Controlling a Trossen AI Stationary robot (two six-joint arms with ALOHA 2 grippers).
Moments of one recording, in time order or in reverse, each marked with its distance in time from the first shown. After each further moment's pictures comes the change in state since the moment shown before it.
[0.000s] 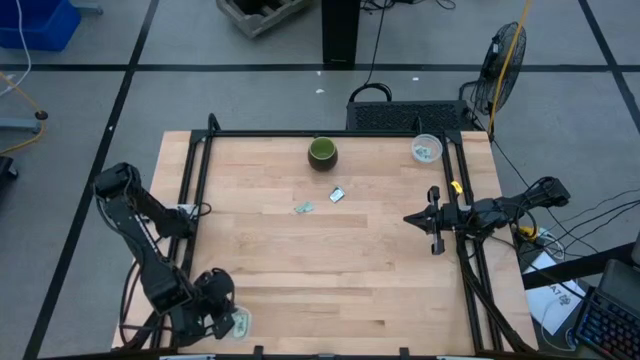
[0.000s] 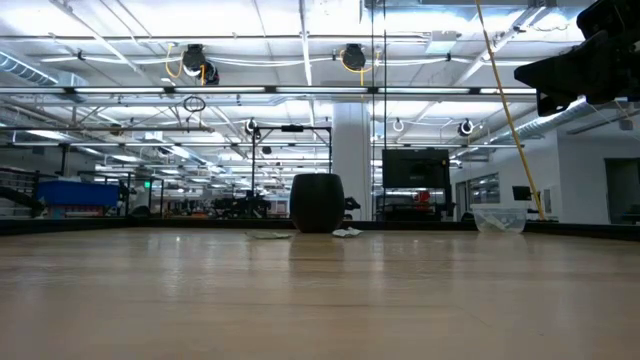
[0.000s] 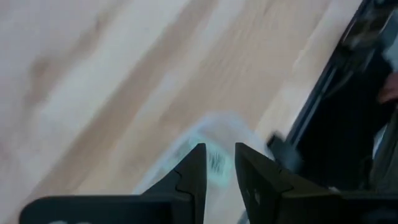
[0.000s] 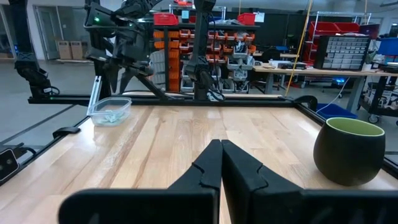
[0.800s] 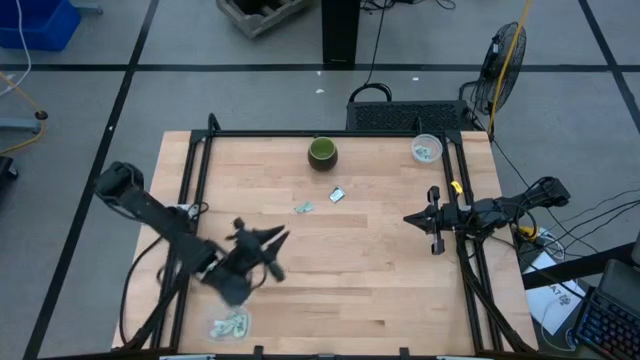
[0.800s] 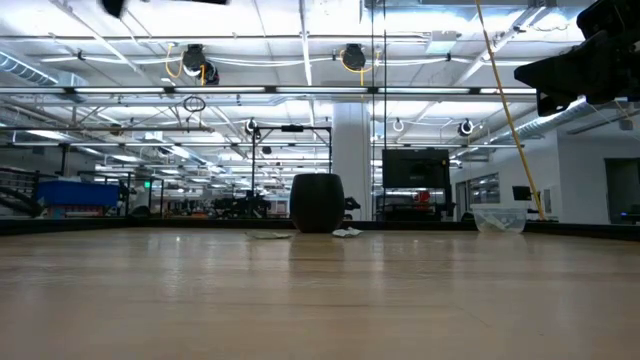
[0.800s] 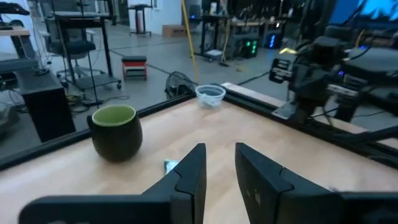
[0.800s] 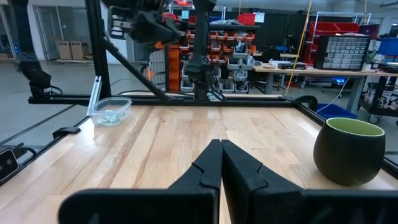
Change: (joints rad) left arm 0.363 0.000 0.000 0.534 -0.967 0.932; right arm 0.000 0.000 0.000 0.000 0.000 0.000
